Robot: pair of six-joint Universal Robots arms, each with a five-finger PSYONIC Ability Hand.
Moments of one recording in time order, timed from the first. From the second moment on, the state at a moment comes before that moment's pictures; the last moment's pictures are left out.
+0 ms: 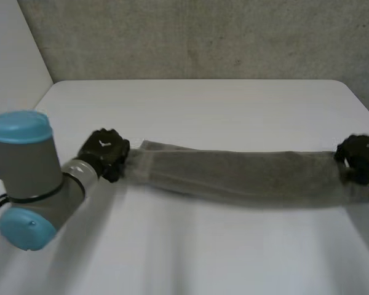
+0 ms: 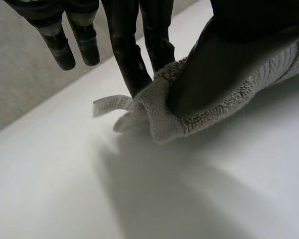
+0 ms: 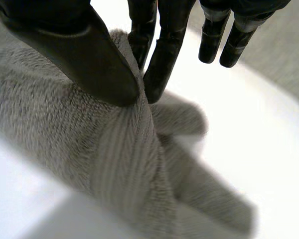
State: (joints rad) left arm 4.34 -2.03 -1.56 3.23 -1.48 3.47; right arm 1.32 -1.21 1.64 0.12 1.00 2.51; left_hand 1.25 1.29 0.22 0.23 1.11; right_hand 1.31 1.28 0.18 0.18 1.14
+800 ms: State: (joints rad) left arm 4.37 -2.04 -1.37 3.03 -1.39 3.47; right arm 1.50 -1.09 1.23 0.30 1.07 2.66; left_hand 0.28 0.27 0.22 0.23 0.11; right_hand 0.23 0.25 0.18 0.18 0.06
